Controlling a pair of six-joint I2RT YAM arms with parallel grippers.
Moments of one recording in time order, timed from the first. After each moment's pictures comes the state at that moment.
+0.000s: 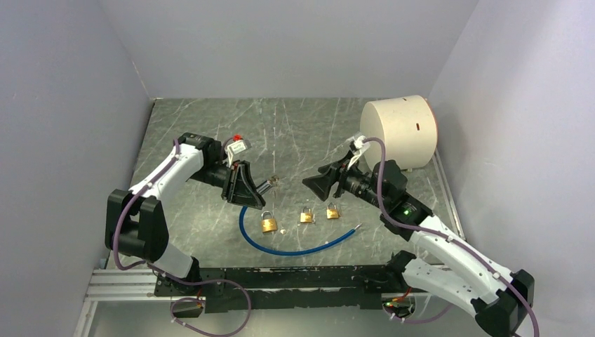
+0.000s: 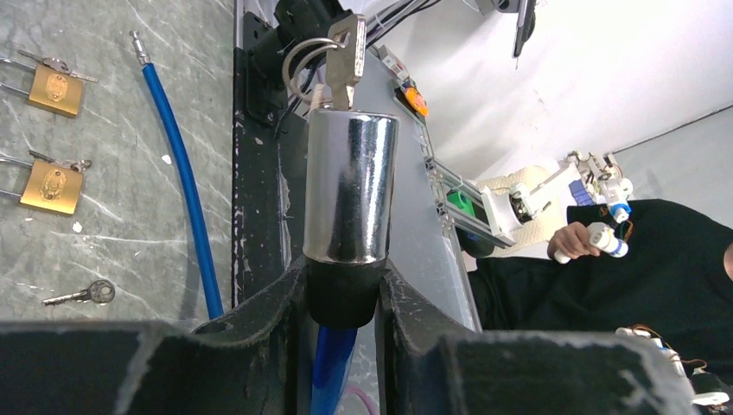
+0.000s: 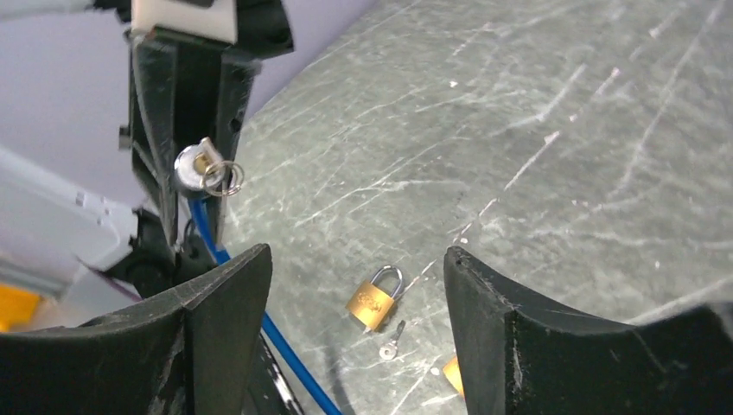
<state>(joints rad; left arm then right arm) -0.27 1.52 1.18 -1.54 1.52 1.05 0.71 0.85 0.72 0.05 -0.27 0.36</state>
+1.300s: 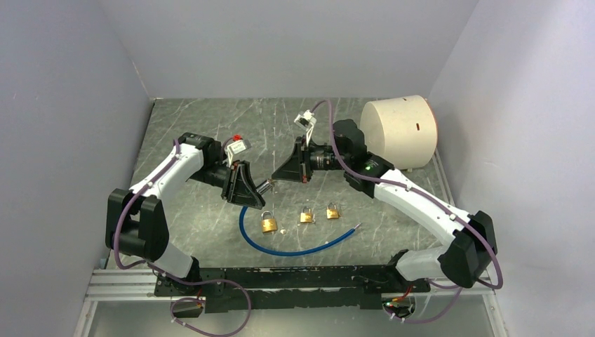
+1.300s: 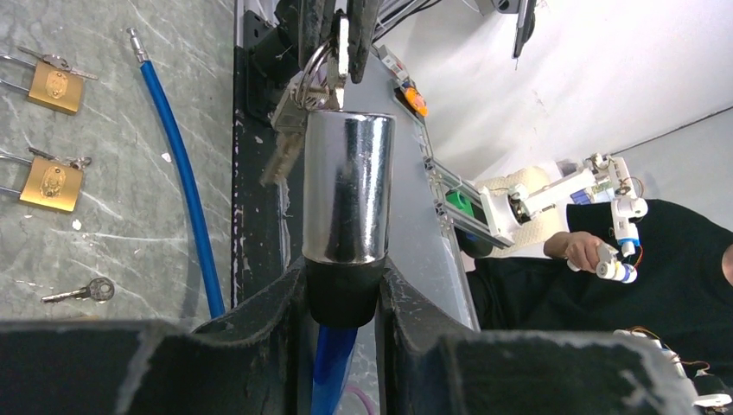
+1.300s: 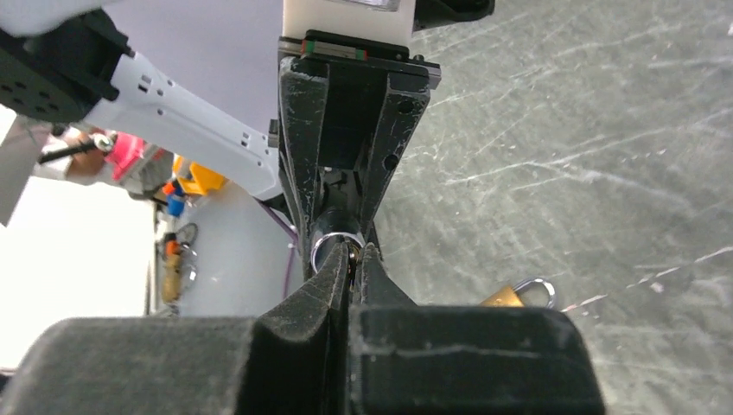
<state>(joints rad) -0.27 1.53 1.18 -1.55 1.52 1.06 0.72 1.32 1.10 0.01 -0.75 0.47</state>
